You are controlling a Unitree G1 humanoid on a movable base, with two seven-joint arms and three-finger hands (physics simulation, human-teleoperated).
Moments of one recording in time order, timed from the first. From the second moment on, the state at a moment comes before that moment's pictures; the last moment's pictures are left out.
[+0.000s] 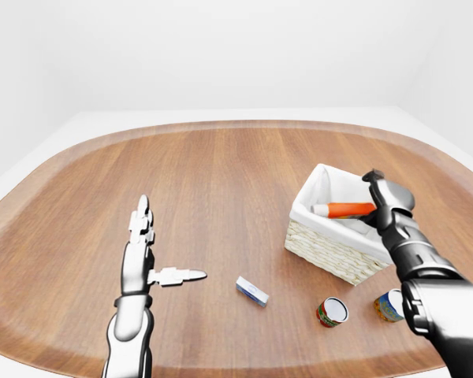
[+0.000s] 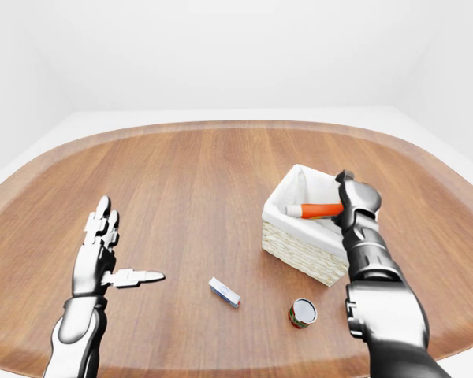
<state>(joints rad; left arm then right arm) 0.18 0.02 0.13 -0.26 0.11 -0.09 -0.07 -0.82 -0.55 -0.03 1.28 -0.90 0.00 -0.29</state>
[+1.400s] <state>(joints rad) 0.19 0.01 0.12 -0.27 0.12 -0.09 -0.07 -0.49 -0.57 -0.35 -0.27 -0.99 0.09 0.47</state>
